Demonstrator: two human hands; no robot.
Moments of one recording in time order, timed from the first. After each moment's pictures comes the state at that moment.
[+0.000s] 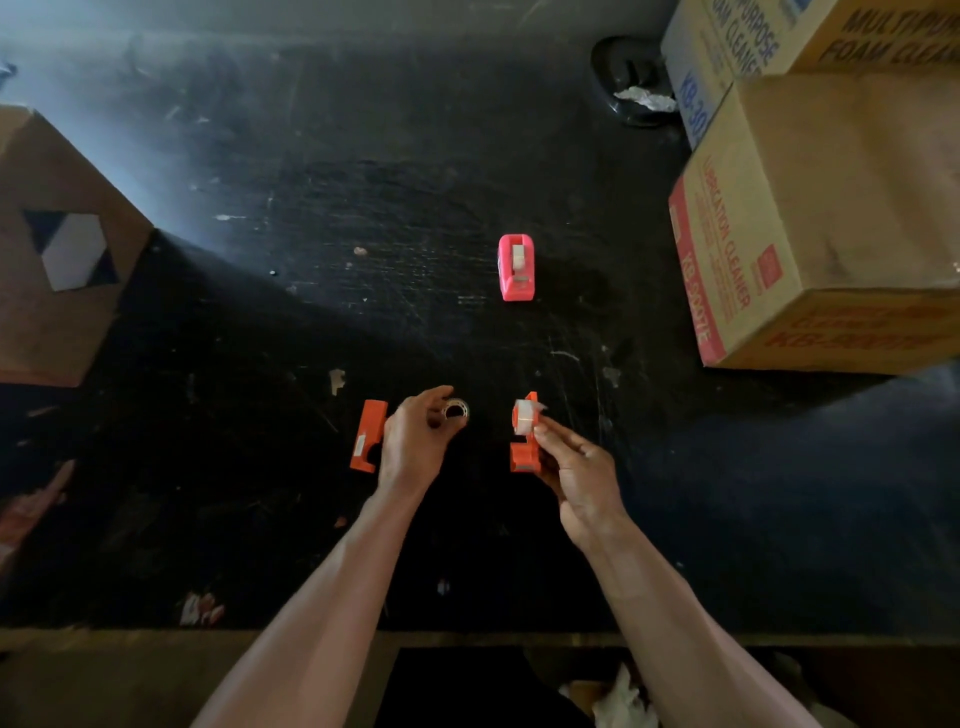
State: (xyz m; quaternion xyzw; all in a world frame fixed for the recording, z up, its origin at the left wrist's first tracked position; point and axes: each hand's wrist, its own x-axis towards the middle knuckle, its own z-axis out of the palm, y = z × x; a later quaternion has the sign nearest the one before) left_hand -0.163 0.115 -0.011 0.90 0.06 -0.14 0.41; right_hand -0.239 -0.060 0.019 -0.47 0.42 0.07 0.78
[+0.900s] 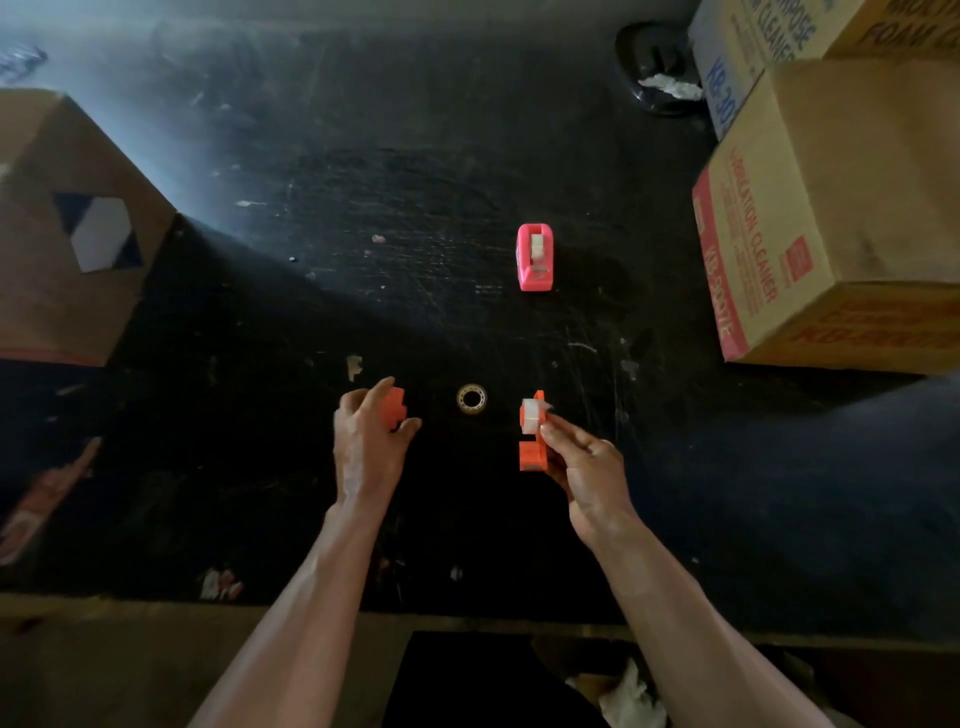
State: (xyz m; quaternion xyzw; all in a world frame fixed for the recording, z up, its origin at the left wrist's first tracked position) left_hand -0.182 0.172 -0.003 0.94 0.10 -0.05 0.33; right_hand -0.244 -0.054 0.019 -0.50 0.40 0.10 0.76
